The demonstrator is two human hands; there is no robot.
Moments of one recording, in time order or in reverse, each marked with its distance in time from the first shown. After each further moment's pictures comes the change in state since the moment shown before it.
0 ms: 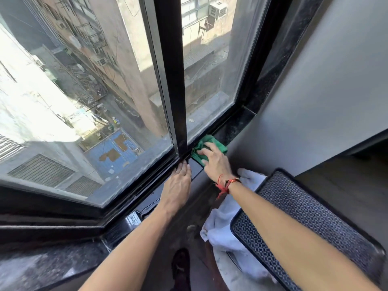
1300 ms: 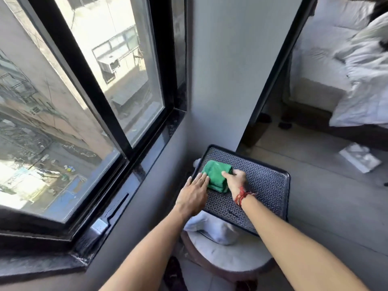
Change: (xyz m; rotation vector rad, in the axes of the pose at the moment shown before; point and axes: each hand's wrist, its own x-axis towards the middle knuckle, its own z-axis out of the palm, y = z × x) left_hand -0.067 0.175 0.035 0.125 -0.159 0.550; right_hand -0.230 0.088 -0.098 0.762 0.627 0.962
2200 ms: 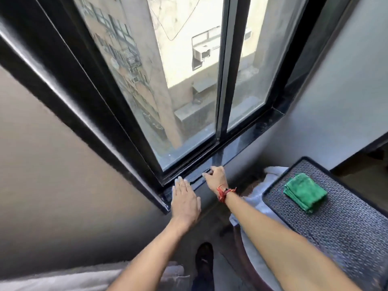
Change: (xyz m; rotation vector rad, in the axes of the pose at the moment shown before) left_hand -0.218 -0.116 0.002 -0.083 0.030 -0.930; right_hand -0.190 -0.014 0.242 -0.576 -0.667 -0.404
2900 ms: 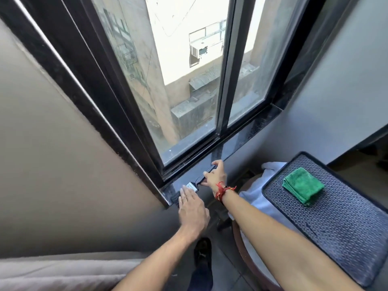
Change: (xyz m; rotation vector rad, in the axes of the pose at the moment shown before) left_hand -0.038 0.016 0.014 -0.072 -0.098 -0.047; right_hand -0.028 -0.003 0.009 0.463 0.039 0.175
